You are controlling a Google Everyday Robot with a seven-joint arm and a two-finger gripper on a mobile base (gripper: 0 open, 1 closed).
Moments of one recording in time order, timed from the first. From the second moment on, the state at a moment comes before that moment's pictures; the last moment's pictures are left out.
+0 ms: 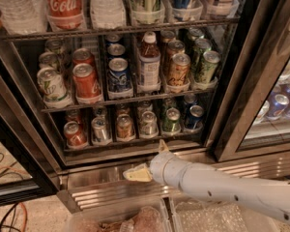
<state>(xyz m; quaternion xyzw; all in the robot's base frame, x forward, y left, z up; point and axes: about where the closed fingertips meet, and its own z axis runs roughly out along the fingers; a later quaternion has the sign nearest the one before) 0.524 0.004 0.598 -0.34 0.80 0.17 0.46</state>
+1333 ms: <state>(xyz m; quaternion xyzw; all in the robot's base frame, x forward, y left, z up) 0.584 -0.007 0.602 -0.21 0.75 0.13 0.62</state>
